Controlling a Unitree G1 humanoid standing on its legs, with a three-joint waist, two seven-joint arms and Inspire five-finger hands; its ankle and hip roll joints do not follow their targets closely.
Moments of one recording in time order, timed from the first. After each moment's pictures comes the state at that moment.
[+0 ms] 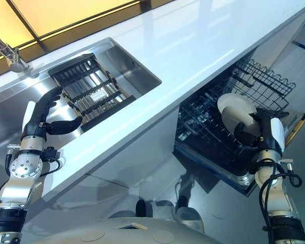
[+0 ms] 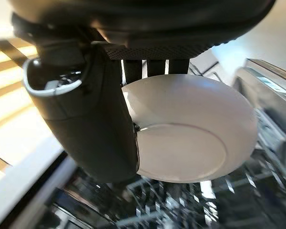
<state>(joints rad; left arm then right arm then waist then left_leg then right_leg) 0.12 0.59 0.17 0.02 0.00 -0.07 0.15 0.12 -0.60 -0.11 0.24 -0.13 -0.03 -0.28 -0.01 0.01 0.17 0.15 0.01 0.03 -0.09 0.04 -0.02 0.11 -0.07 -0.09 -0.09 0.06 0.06</state>
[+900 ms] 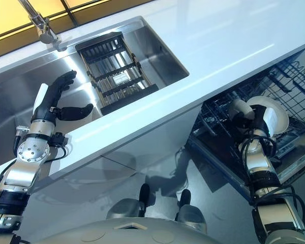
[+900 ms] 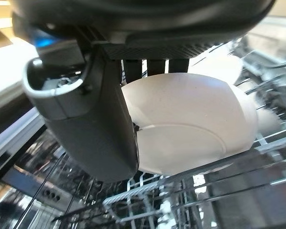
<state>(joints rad) -0.06 0.67 0.04 0.02 -0.05 -0.07 0.15 -0.35 -0.61 0.12 0.60 0.02 0.18 -0.46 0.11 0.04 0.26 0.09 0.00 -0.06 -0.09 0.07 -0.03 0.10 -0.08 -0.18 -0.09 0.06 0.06</state>
